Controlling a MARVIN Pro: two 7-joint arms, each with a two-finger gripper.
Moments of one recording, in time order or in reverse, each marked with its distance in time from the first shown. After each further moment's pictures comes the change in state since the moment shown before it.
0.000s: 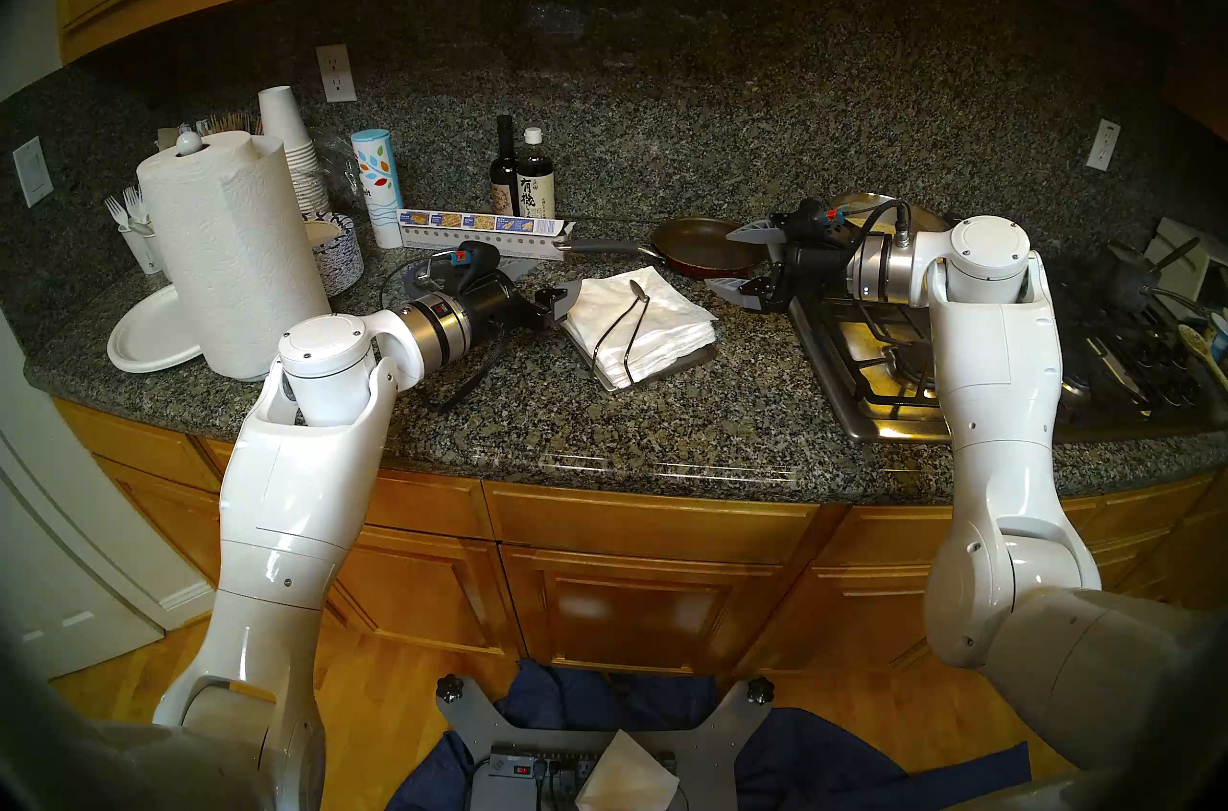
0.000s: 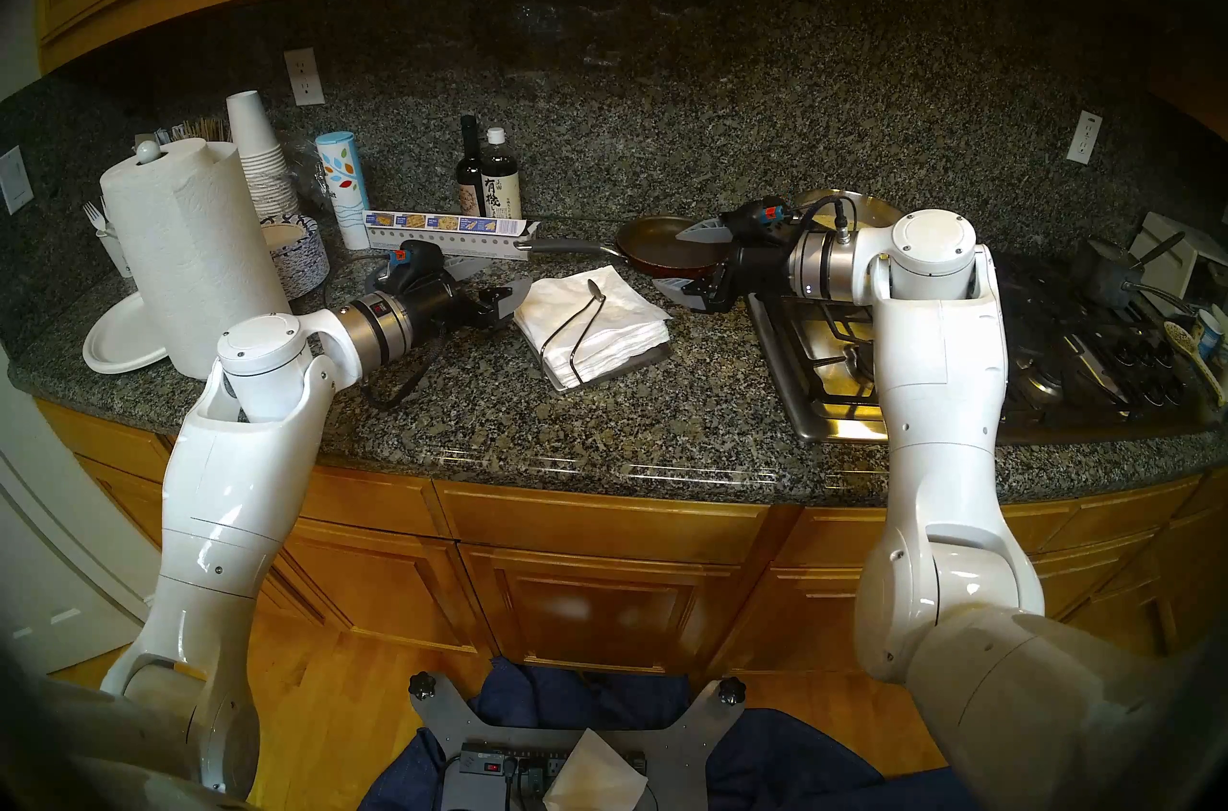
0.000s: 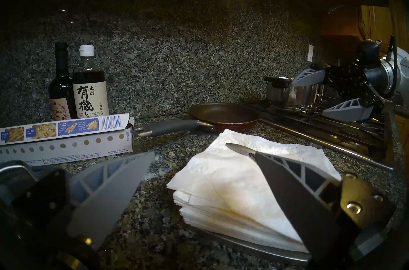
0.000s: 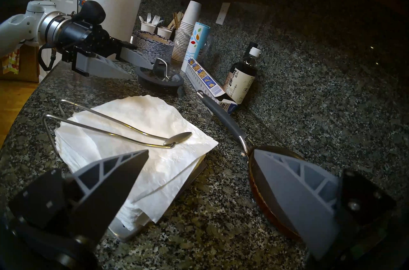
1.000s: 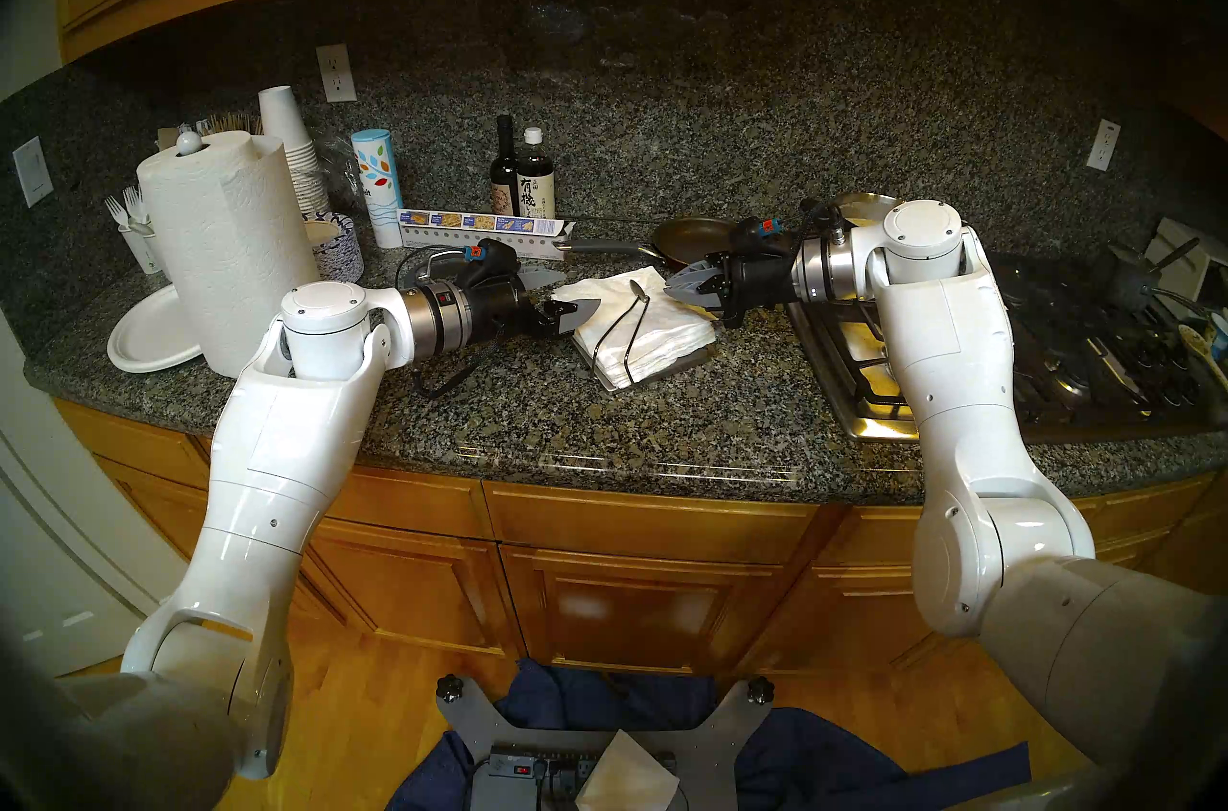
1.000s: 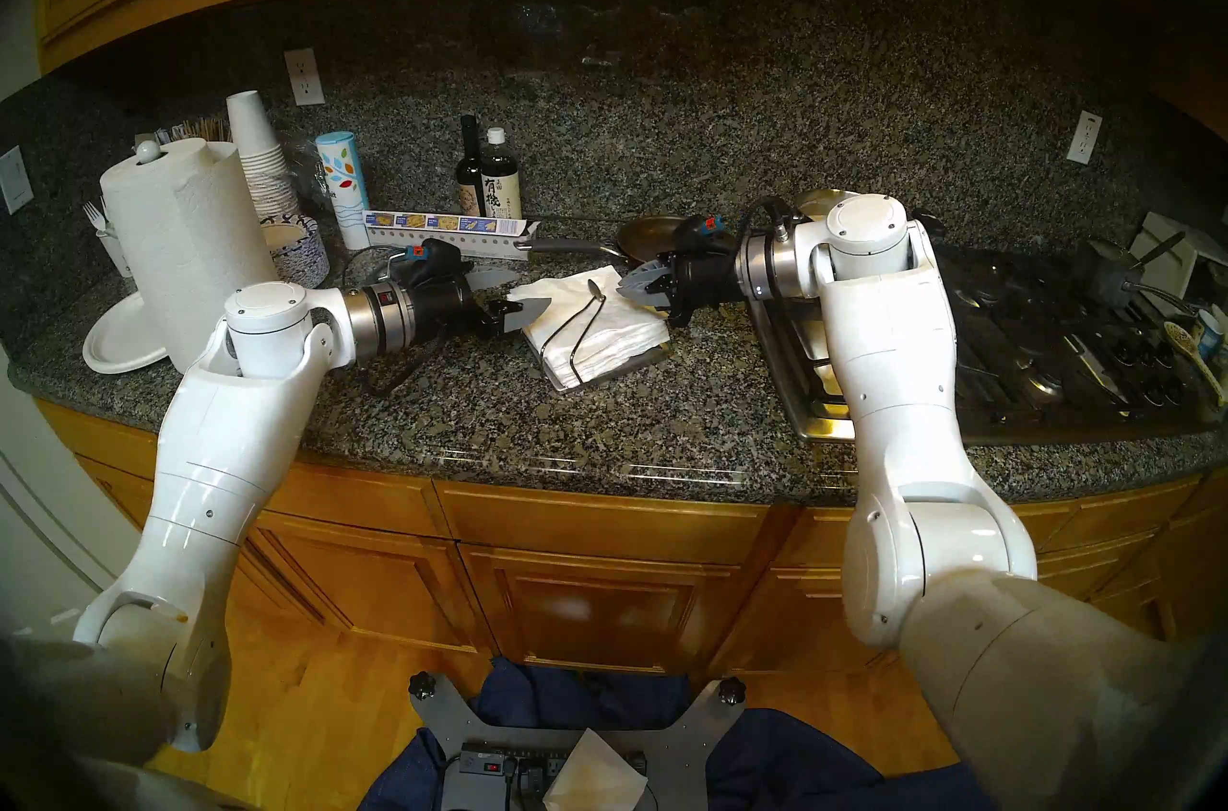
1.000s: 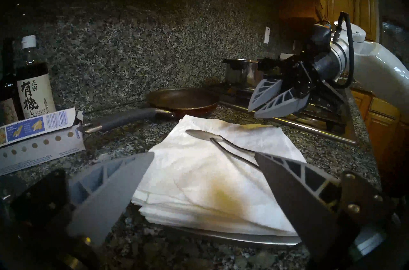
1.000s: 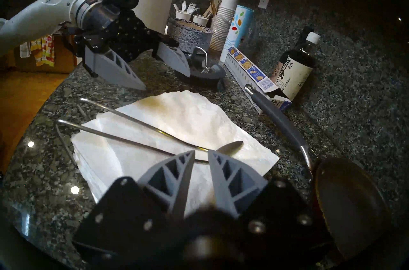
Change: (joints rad) left arm -0.157 0.092 0.096 0.171 -0.014 0.022 -0.233; right arm 0.115 -0.018 -0.144 0.179 -0.047 0.013 0.050
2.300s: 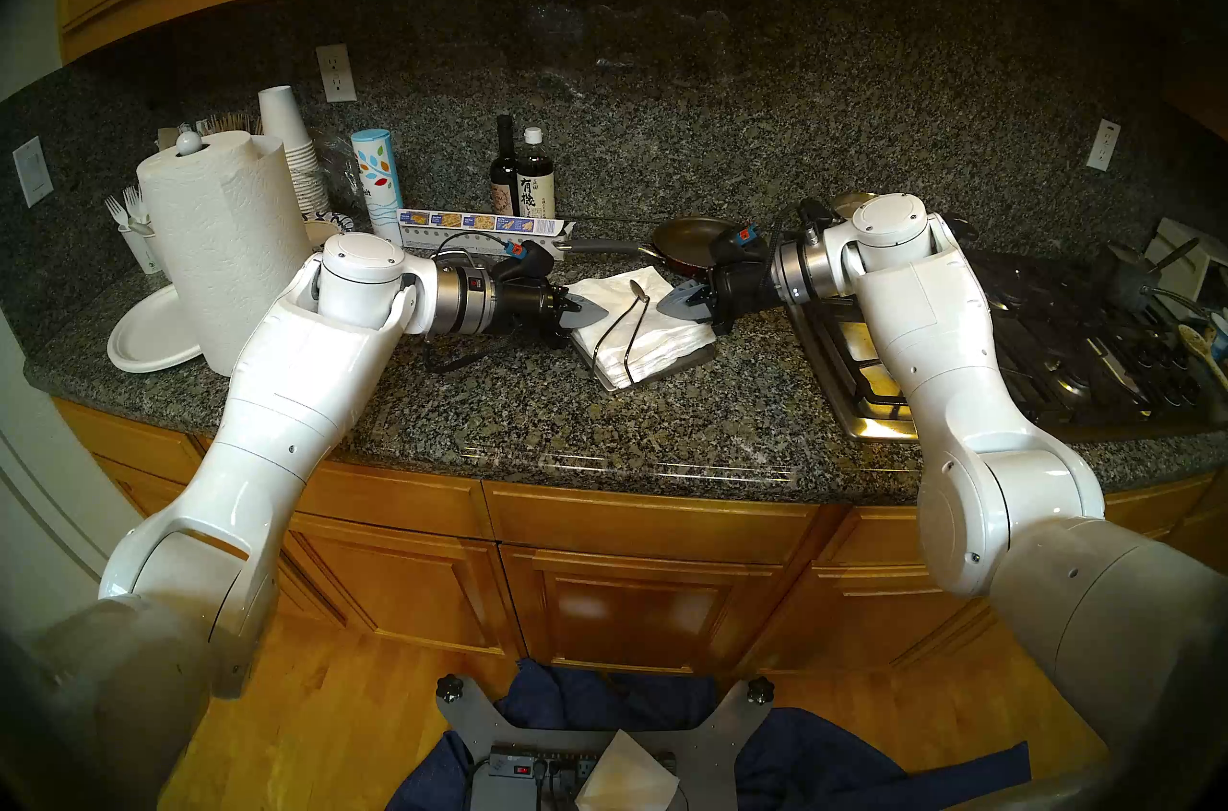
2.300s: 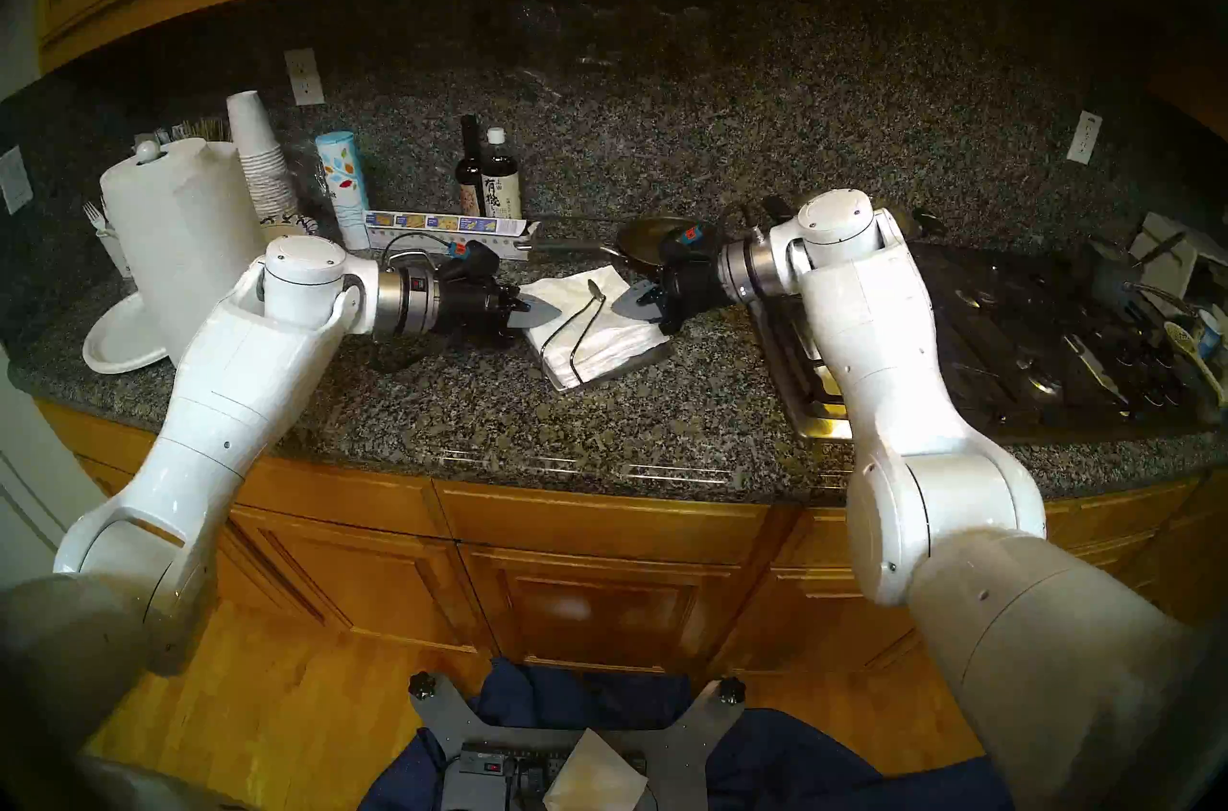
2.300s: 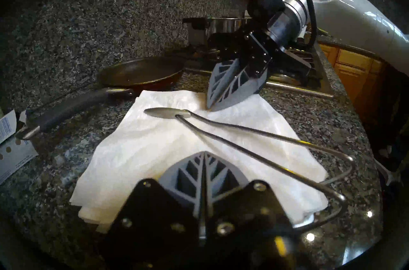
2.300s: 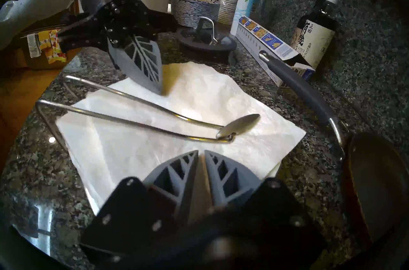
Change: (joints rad) left arm -0.223 0.056 0.204 0.200 0.084 -0.004 -0.186; right arm 0.117 0.006 -0.110 0.214 -0.017 0.014 0.000
